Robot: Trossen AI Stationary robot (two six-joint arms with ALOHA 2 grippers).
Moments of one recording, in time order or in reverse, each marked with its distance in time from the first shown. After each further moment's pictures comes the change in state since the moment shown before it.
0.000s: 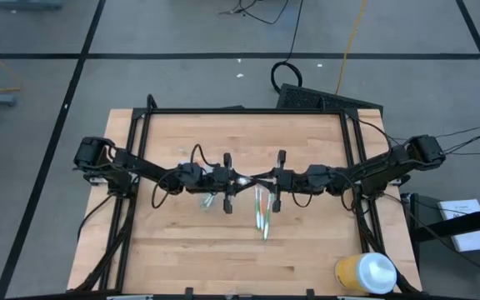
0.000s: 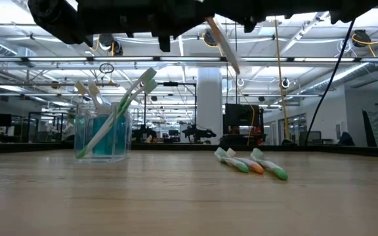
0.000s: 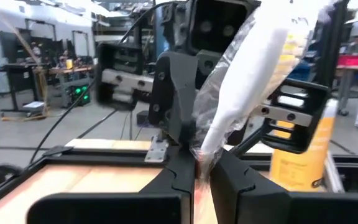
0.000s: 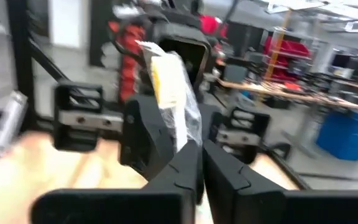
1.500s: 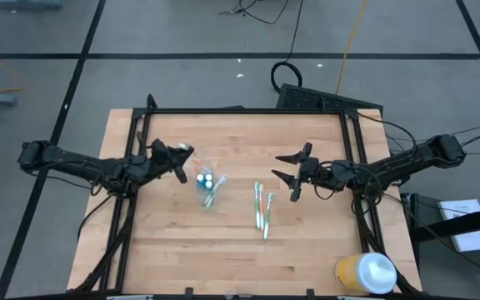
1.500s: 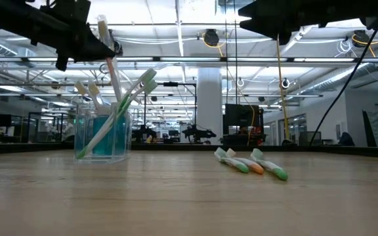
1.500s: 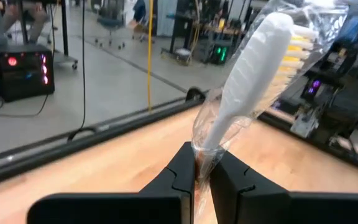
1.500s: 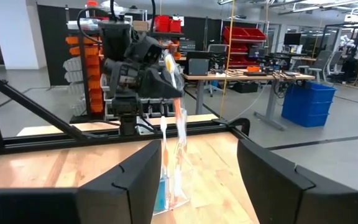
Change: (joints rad) left arm -0.002 -0.911 -0.420 -0.767 -0.626 -0.349; right arm 0.000 -0.303 -0.211 -0.081 0.168 0.130
